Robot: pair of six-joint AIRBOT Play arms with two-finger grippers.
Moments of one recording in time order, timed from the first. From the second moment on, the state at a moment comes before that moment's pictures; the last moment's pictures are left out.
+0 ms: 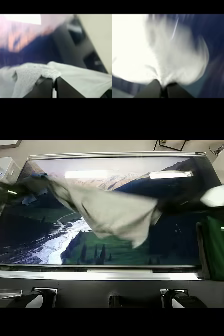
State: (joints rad) left arm 0.13 -1.01 1.24 0.45 -0.94 -1.06; right arm 0.03 -1.07 1.36 -1.18 1.22 1.53
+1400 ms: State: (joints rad) left arm 0.20 -1.25 1.09 0.87 -0.81 -1.35; right arm -0.07 -1.35 1.22 -1.30 1.09 1.83
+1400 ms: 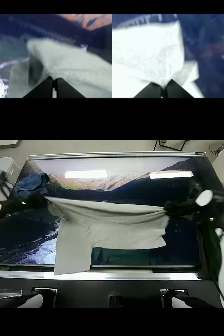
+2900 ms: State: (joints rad) left arm 0.32 -1.58 0.94 0.82 -1.14 -1.22; right arm -0.44 -1.49 1.19 -1.23 1.60 1.59
